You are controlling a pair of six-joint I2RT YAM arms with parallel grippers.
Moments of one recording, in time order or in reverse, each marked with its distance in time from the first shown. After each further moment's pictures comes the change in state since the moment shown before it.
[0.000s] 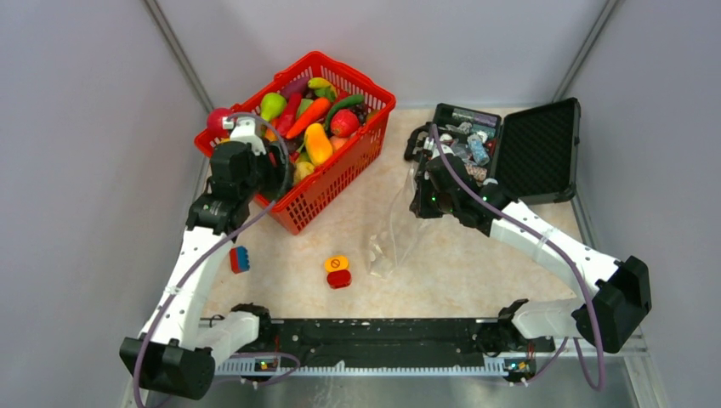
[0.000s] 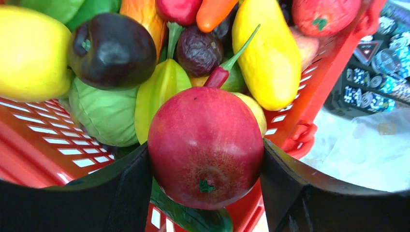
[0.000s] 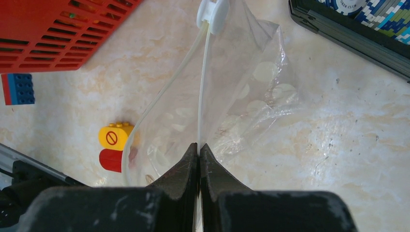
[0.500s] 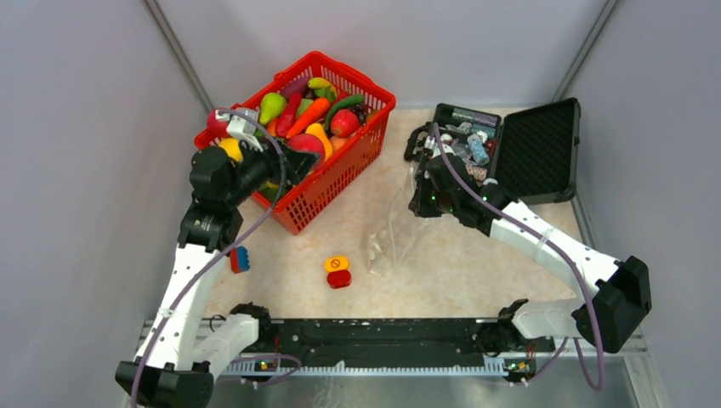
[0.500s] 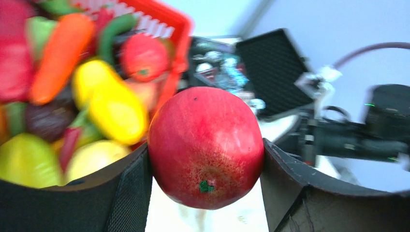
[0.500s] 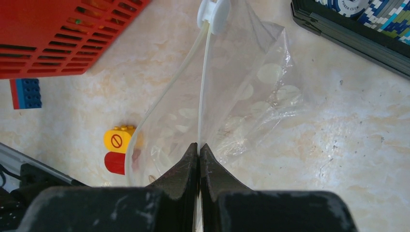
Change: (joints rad) left arm 0.003 -0.124 -0.011 0.229 0.385 -0.137; right arm 0.000 0.000 0.000 0.007 0.000 0.011
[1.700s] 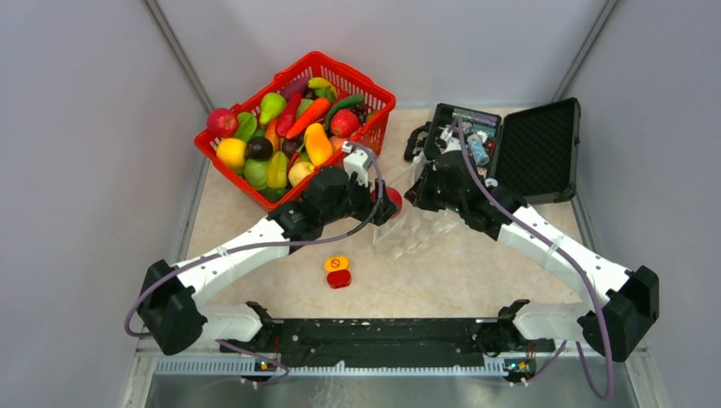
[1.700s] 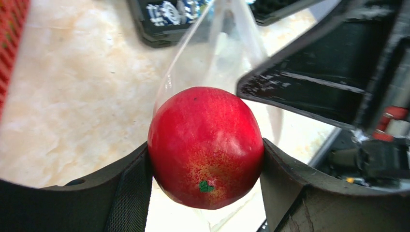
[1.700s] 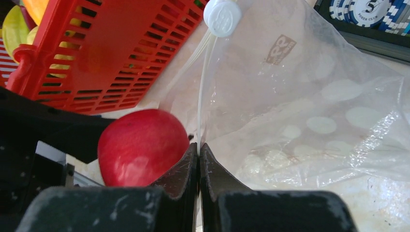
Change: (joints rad) left arm -0.623 0.341 -0.102 0.167 -0.264 -0.027; right arm -0.005 -0.051 -0.013 0.103 0.018 0.187
